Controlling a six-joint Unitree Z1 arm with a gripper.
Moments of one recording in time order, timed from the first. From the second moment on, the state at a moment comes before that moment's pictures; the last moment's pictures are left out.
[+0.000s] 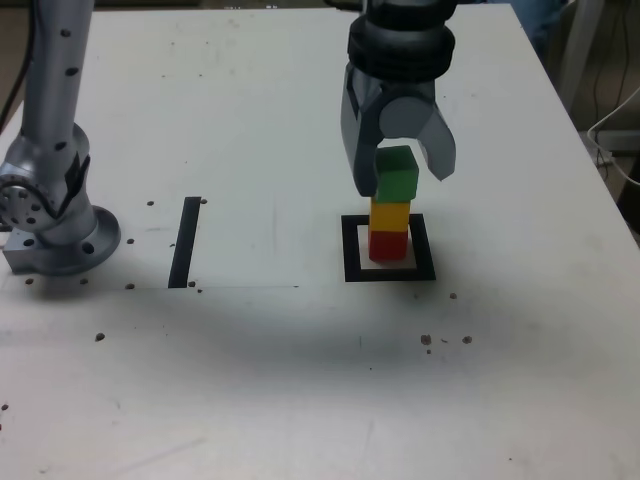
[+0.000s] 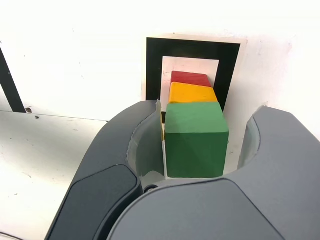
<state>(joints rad) -0.05 1.99 -1.70 1.36 0.02 -0.19</state>
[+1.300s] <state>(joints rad) -0.11 1.47 -1.06 1.24 0.00 -0.10</state>
